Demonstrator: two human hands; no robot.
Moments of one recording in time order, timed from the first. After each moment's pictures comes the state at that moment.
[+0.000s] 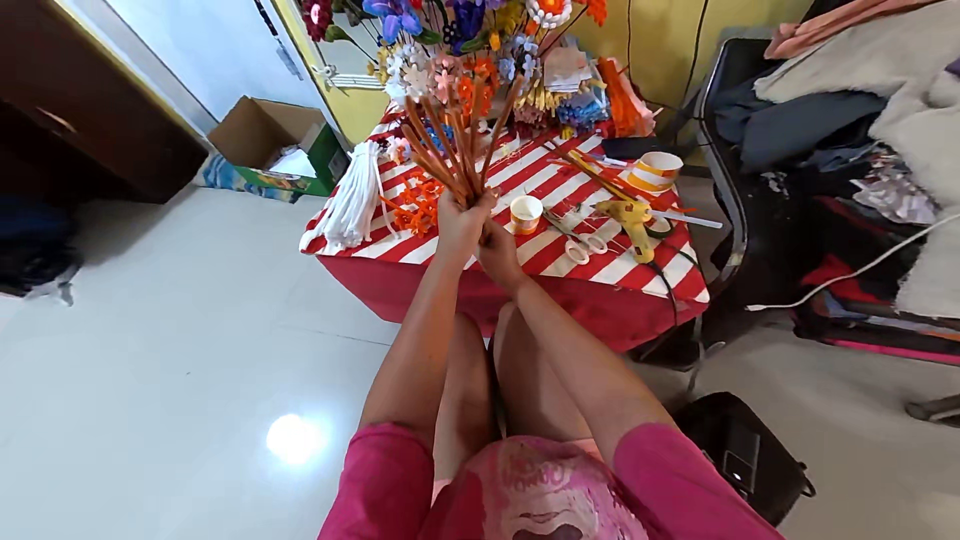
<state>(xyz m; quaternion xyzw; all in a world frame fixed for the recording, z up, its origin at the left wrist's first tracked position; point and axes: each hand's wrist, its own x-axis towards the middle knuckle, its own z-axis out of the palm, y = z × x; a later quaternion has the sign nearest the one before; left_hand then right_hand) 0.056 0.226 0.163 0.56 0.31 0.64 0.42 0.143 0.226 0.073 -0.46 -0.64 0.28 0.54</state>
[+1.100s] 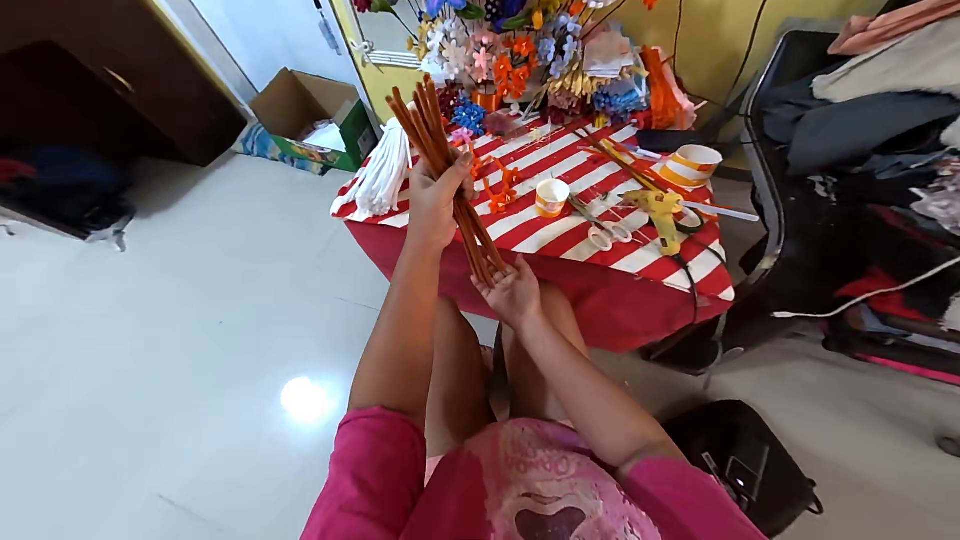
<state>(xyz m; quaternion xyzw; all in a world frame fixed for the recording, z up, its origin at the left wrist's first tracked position) -0.004 0.185 0.192 0.52 0.19 0.69 0.47 0.117 0.138 0.059 -0.33 -0.01 0.75 0.57</state>
